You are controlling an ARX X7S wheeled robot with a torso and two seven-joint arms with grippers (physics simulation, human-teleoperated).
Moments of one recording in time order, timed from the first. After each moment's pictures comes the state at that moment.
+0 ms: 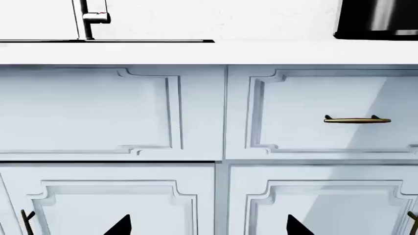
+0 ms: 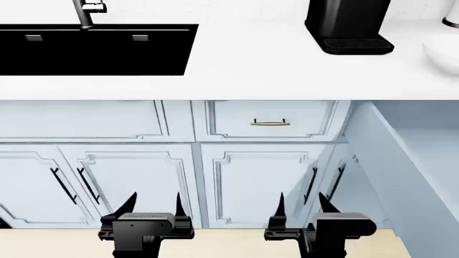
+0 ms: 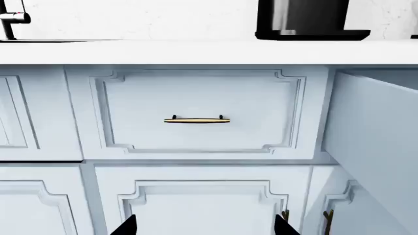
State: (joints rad) left arm 0.00 0.00 0.00 0.00 0.00 0.00 0.00; right arm 0.00 0.00 0.00 0.00 0.00 0.00 0.00
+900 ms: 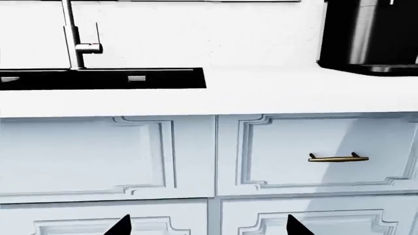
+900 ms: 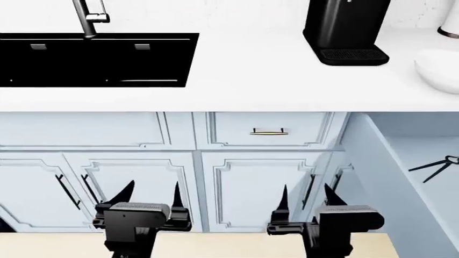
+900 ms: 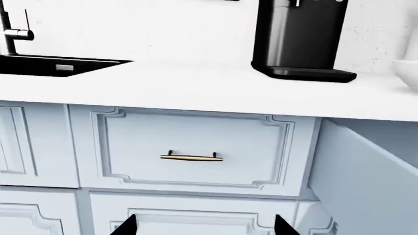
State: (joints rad) left arm -0.01 -0.11 0.09 0.15 -0.11 -0.11 -0.06; right arm -0.01 0.10 -0.10 -0.16 0.04 0.12 0.11
